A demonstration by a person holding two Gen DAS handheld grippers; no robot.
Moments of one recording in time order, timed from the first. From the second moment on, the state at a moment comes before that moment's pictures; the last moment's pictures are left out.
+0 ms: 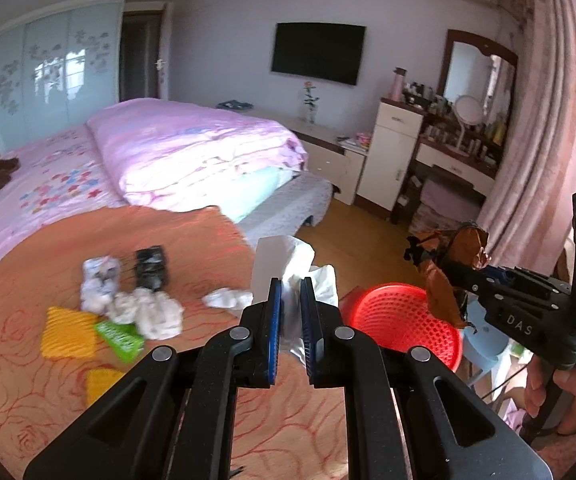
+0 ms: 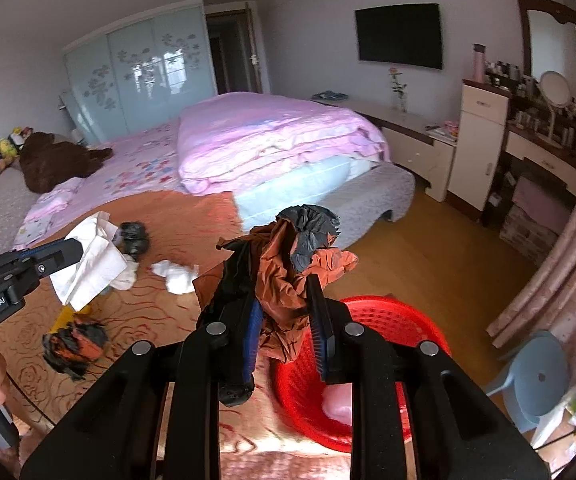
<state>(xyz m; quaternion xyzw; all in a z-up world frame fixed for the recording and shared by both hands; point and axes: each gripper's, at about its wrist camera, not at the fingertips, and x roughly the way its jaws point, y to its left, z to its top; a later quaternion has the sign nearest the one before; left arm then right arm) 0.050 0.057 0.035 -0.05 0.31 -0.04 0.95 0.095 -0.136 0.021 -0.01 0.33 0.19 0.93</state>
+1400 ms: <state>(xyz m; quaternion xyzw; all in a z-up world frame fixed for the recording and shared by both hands) 0.137 -0.082 -0.072 -0.02 0.44 -0.19 0.88 0.124 -0.229 -0.072 0.05 0.44 0.08 0.89</state>
